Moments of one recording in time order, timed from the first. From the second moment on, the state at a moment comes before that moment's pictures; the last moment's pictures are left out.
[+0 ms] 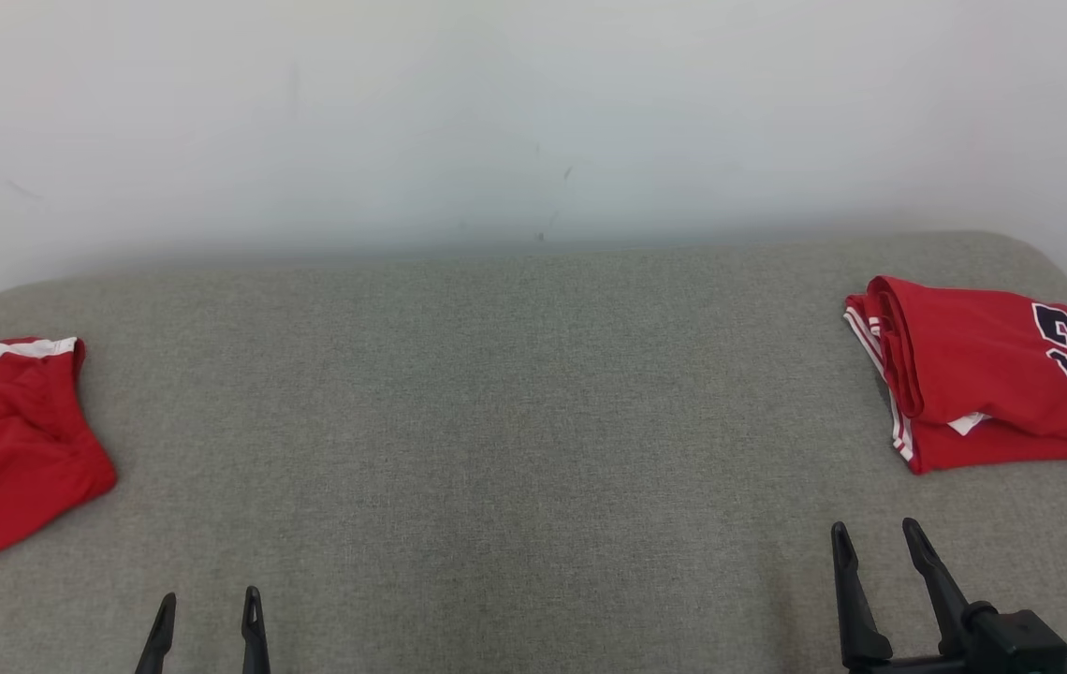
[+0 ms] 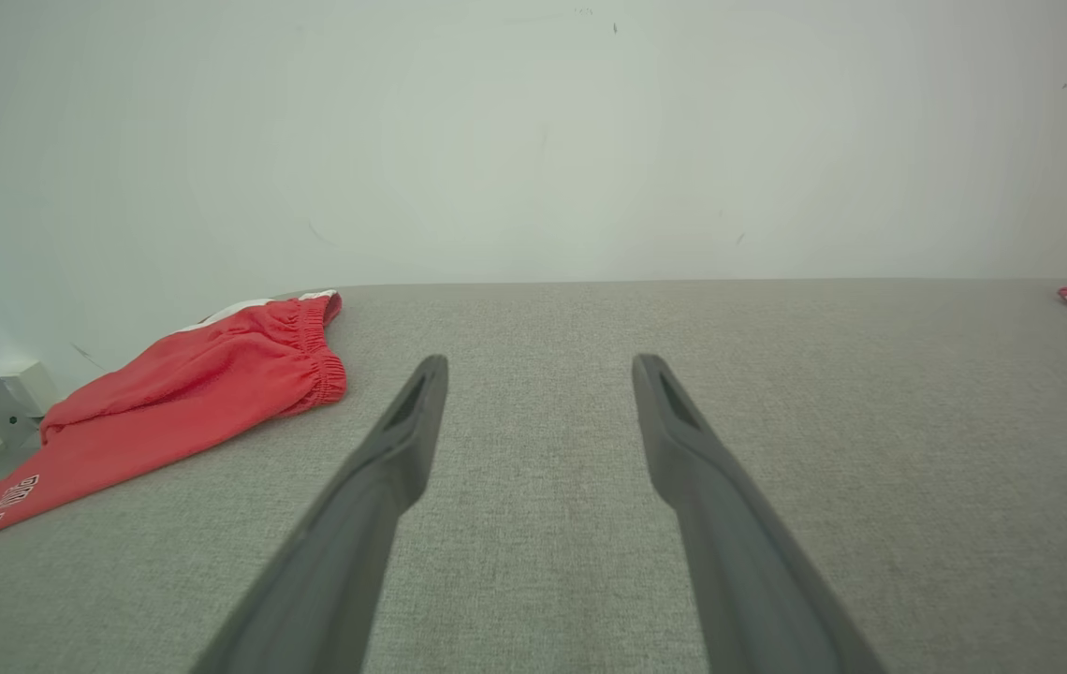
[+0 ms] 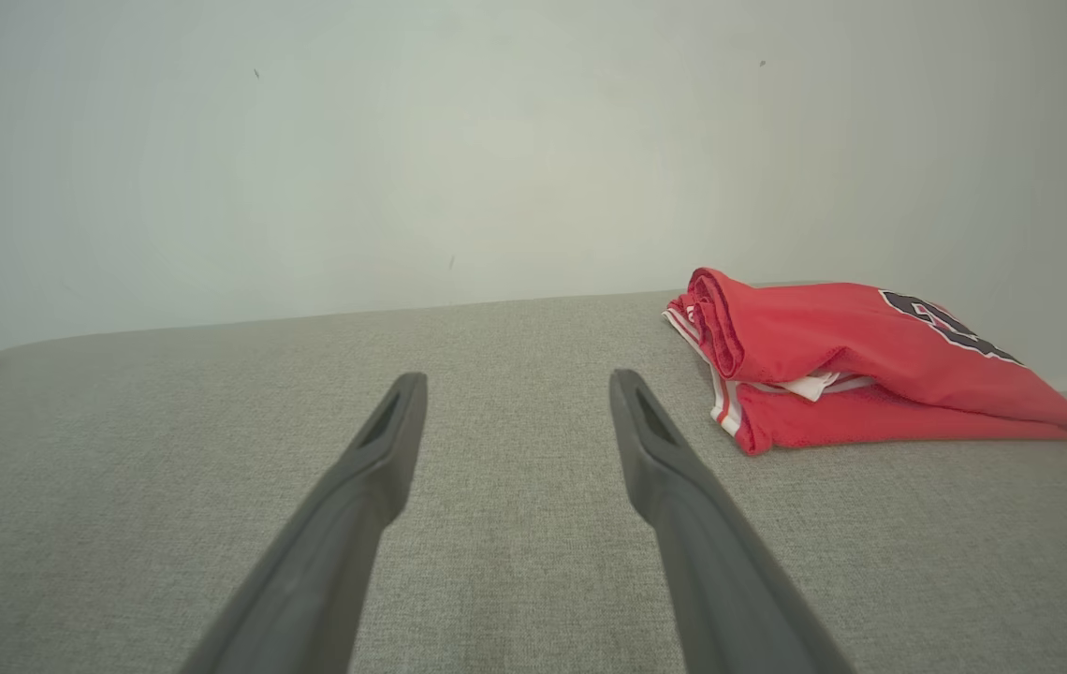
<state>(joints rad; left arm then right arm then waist) 0.14 0.05 0.04 0.07 -0.07 -0.05 -0.26 0.04 -0.07 -0.02 0.19 0.13 0.13 -0.26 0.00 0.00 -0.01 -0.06</state>
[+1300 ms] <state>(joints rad) 0.14 0.05 0.07 0.05 -0.10 -0.03 -0.26 0.06 -0.07 0.00 0.21 0.13 0.13 -0.26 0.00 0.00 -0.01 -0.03</state>
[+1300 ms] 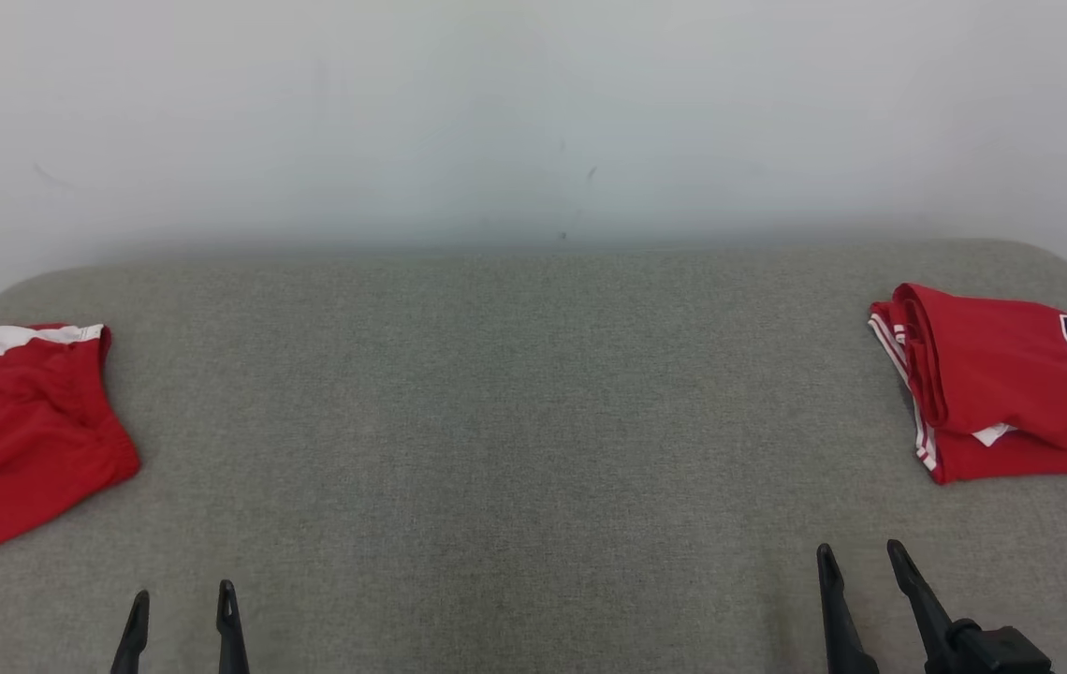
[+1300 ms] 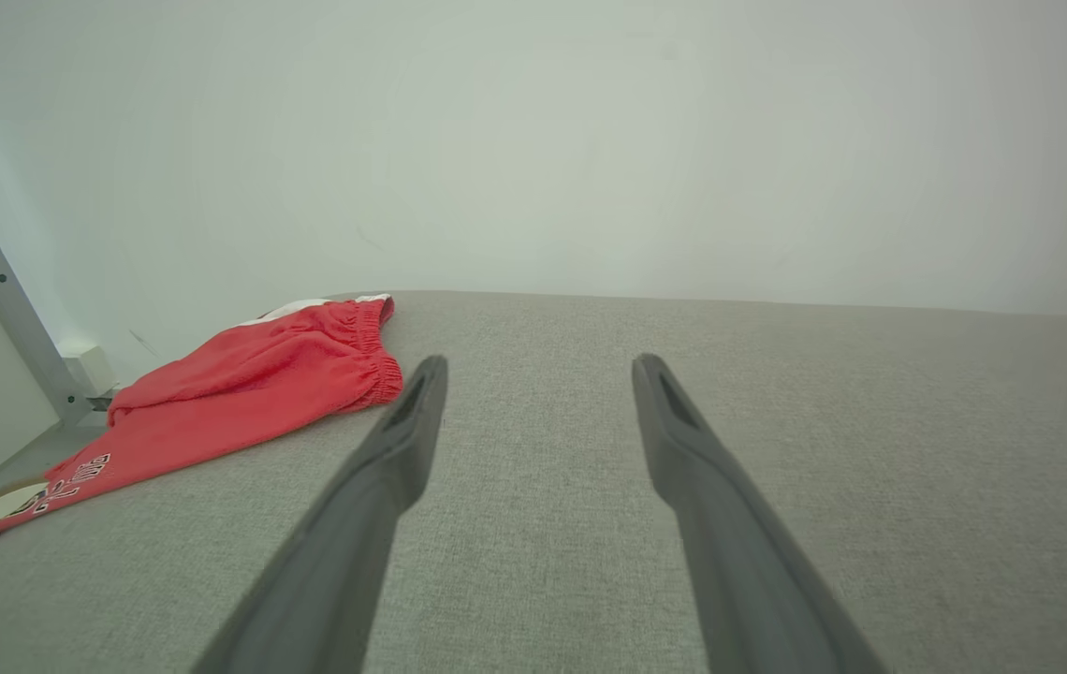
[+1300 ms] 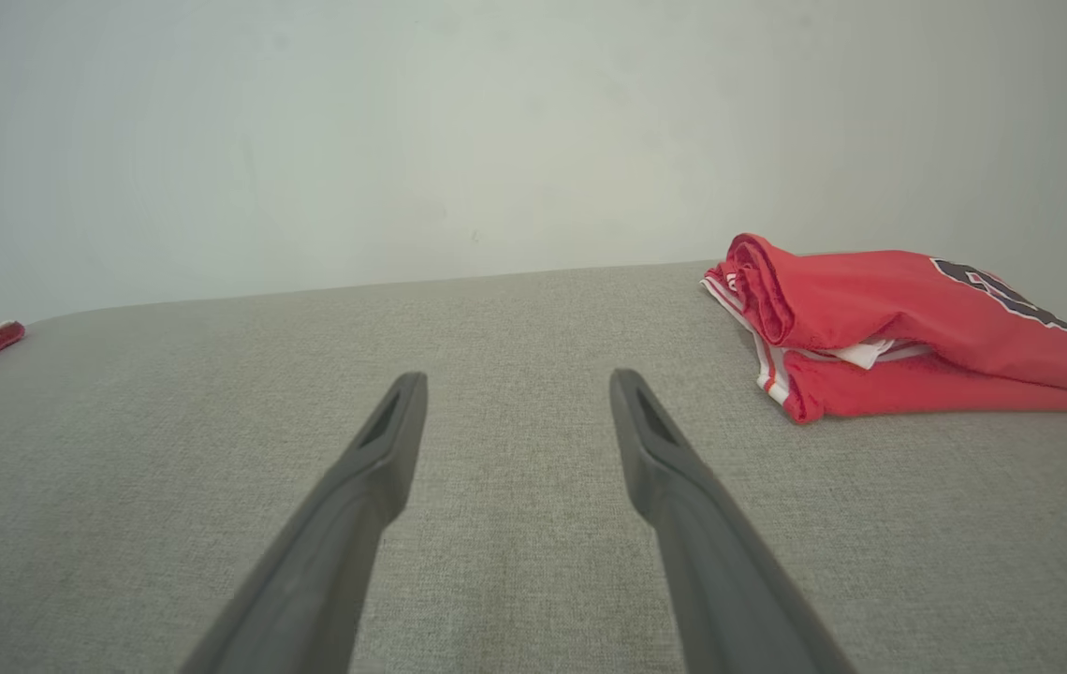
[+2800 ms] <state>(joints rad) 0.14 0.05 0.10 0.11 -0.10 -0.02 -0.26 0.04 -0.06 0.08 0.24 0.16 0.13 -0.26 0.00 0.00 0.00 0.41</state>
